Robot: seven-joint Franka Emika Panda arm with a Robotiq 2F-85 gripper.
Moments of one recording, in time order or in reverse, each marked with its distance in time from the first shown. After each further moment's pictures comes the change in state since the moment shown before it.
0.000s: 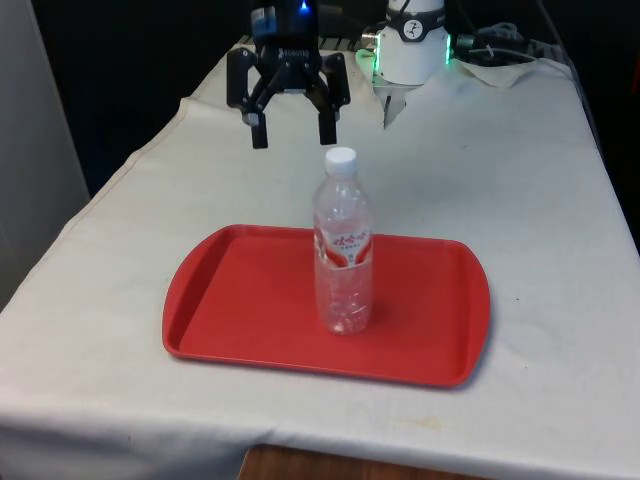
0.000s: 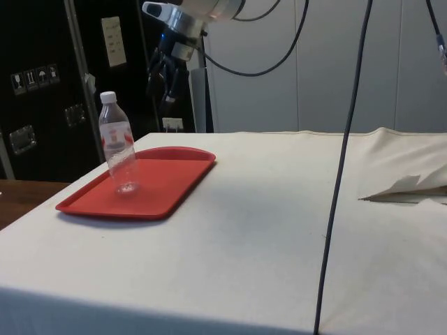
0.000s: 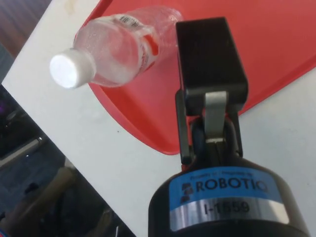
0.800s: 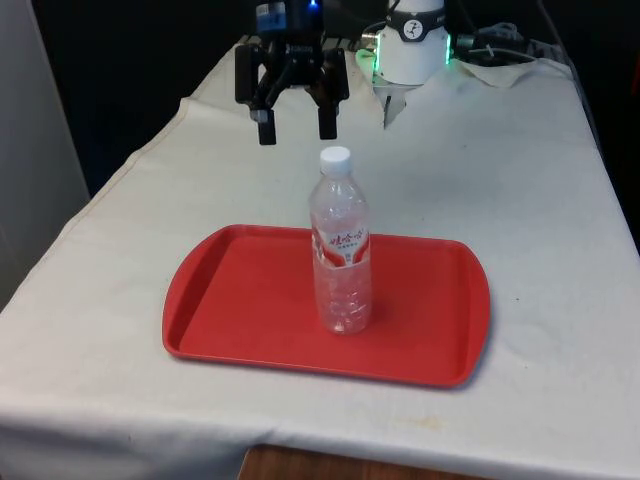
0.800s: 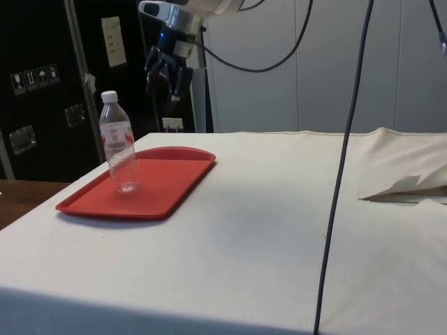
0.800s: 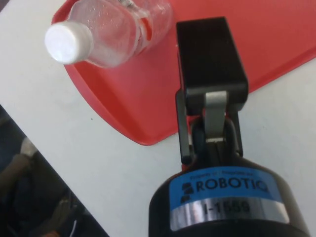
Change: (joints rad) arm 0.002 -0.017 -0.002 -0.004 -0.149 -0.035 0.000
